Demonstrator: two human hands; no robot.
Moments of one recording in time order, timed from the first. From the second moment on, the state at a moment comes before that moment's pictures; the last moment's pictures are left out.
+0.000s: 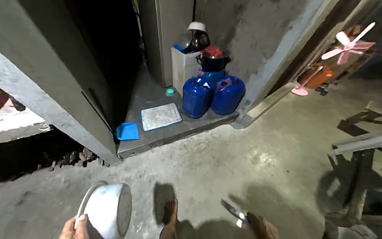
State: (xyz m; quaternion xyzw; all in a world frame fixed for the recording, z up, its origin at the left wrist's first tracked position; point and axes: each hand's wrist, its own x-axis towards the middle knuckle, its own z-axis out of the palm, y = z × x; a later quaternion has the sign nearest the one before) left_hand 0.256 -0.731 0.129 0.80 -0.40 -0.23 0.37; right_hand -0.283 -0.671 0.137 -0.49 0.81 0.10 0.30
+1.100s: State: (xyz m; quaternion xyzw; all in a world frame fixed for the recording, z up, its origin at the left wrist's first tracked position) left_hand -0.046 -1.287 0.151 0.62 -0.12 -0.51 0.59; right_hand -0.322 -1.305 0.194 -0.08 0.42 -0.54 0.72
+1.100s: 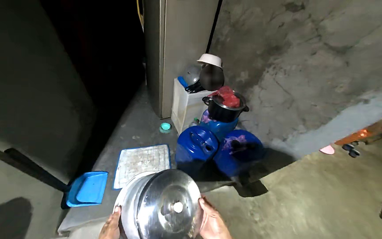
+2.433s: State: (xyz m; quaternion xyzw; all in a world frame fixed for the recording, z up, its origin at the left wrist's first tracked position) left_hand -0.026 -1.643 0.132 0.63 -0.08 -0.56 0.53; right_hand -0.275 -1.676 0.187 -0.24 0.65 -0.32 0.64
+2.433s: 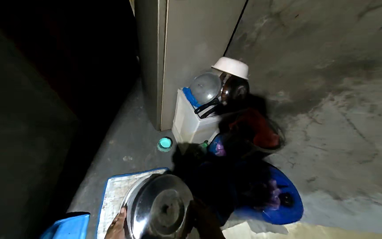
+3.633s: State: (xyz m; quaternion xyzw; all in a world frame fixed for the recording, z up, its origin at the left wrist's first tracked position) left_hand -0.005 -2.020 0.287 0.63 -0.63 -0.39 0.22; right_hand -0.282 -2.000 0.391 -0.33 0.67 -0.41 0.52
